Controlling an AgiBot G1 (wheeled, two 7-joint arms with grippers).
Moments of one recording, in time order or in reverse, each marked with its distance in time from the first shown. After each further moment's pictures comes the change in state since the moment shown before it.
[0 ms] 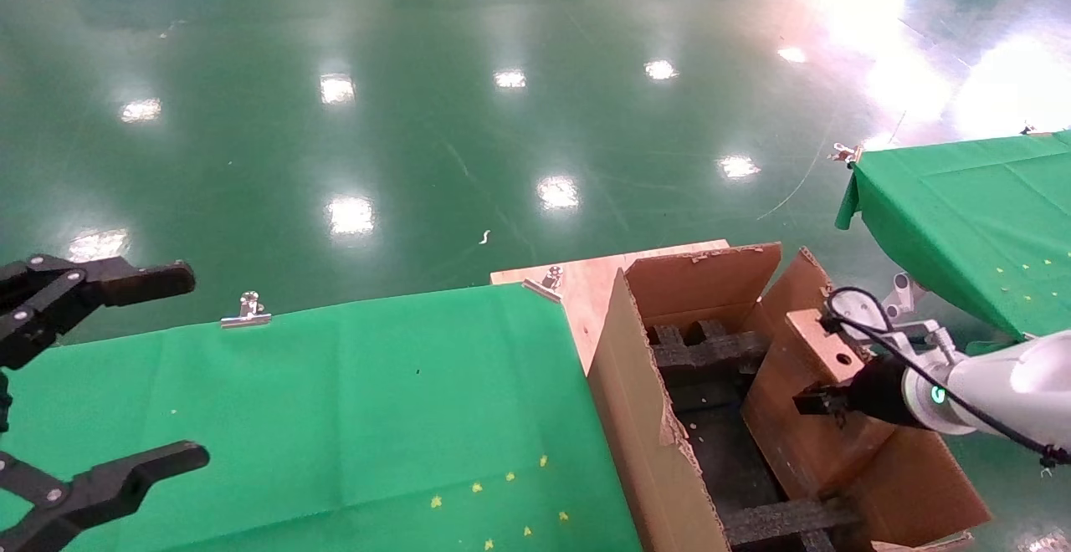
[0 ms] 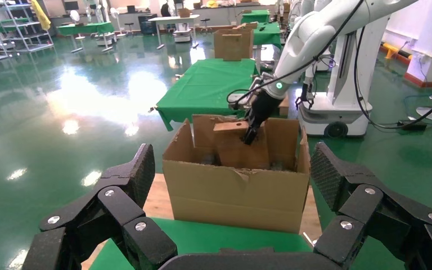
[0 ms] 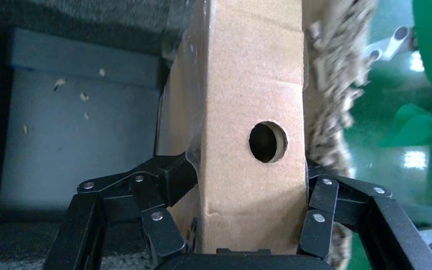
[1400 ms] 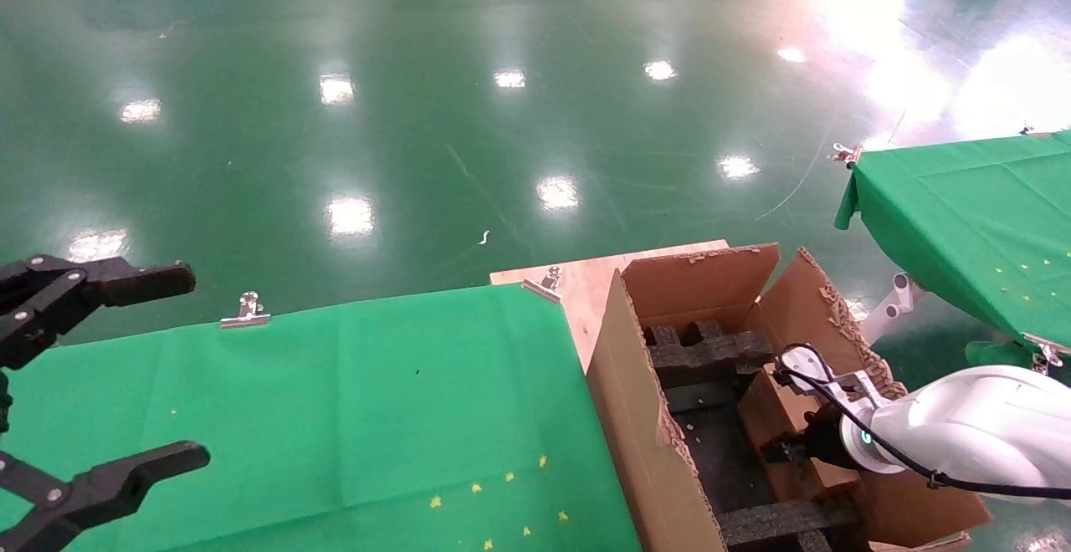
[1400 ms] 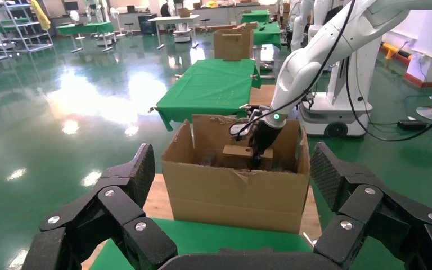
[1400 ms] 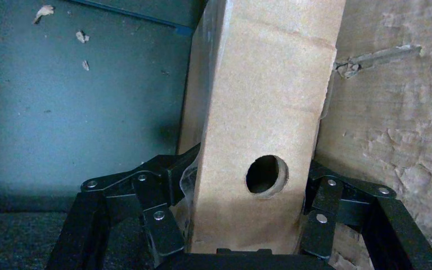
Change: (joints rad) left arm 0.000 0.000 0.000 0.000 -0.001 0.000 0.000; right arm -0.156 -0.209 -0.060 -0.272 0.083 0.108 -0.043
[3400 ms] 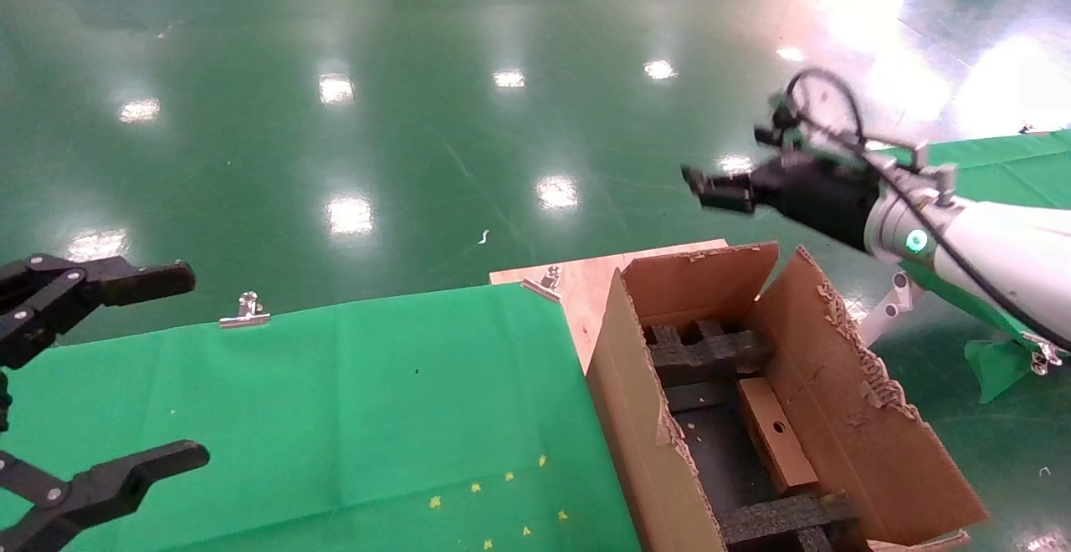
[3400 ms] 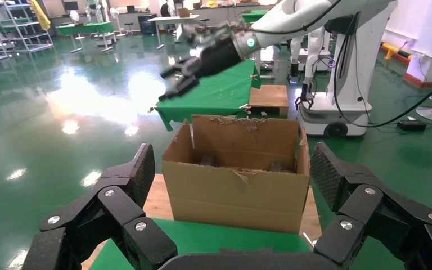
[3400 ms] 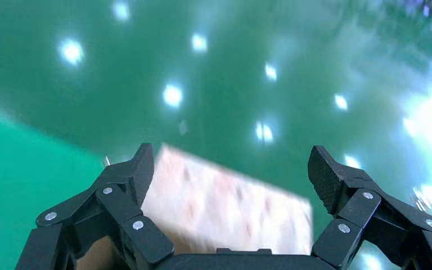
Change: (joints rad) left arm 0.000 0.000 0.000 0.000 0.000 0.000 0.000; right arm 0.307 0.230 0.067 0.291 0.021 0.551 -0.174
